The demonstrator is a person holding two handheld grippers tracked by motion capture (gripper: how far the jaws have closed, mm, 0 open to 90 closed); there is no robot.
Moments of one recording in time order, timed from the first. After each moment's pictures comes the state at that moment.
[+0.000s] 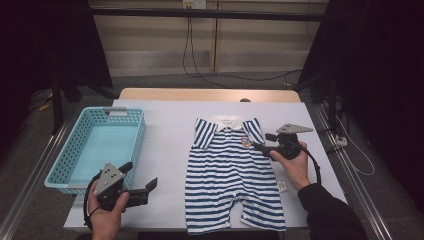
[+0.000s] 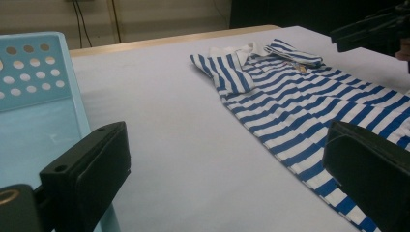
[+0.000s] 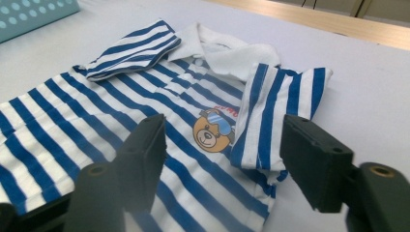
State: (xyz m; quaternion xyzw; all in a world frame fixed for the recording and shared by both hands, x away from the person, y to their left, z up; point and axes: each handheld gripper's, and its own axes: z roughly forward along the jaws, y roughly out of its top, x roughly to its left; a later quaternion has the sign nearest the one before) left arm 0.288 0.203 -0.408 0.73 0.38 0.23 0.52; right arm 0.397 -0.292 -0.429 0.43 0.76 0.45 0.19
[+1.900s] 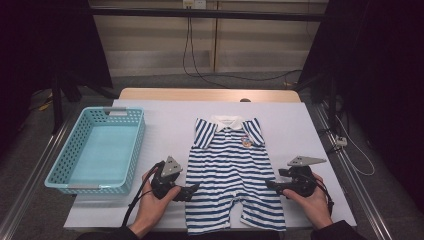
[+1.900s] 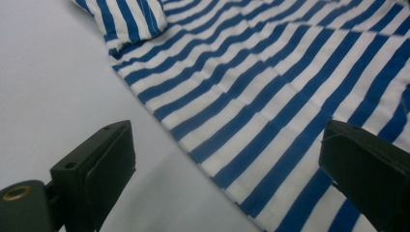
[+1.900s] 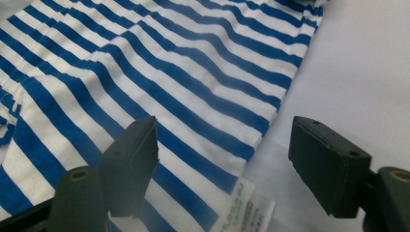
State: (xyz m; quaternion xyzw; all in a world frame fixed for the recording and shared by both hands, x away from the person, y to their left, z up) left arm 0.334 0.095 -0.449 0.84 0.32 0.13 0.41; right arm 0.303 -0.307 -0.444 0.48 0.79 0.37 0.12
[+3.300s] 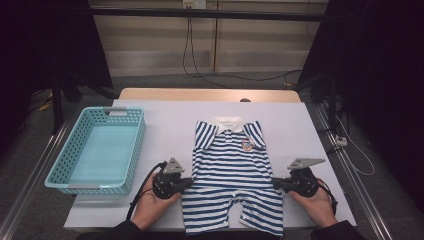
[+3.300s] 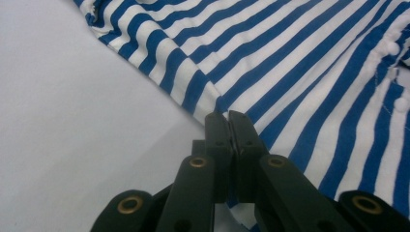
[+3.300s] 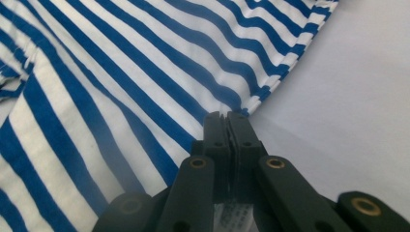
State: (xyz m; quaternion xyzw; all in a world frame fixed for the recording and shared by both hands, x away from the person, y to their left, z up) left arm 0.333 0.099 -0.448 0.86 0.31 0.06 0.39; right arm 0.298 -0.310 -0.442 0.44 0.82 0.34 0.09
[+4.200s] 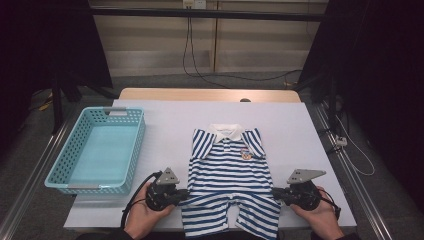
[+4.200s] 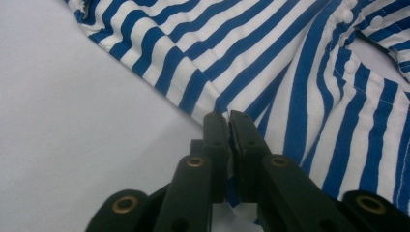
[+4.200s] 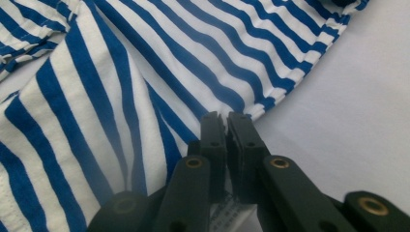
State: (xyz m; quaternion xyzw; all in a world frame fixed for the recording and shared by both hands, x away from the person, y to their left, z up) left arm 0.307 0.110 -0.445 0.87 0.30 0.04 0.38; right arm 0.268 -0.301 -0.437 0.39 0.85 0.34 0.11
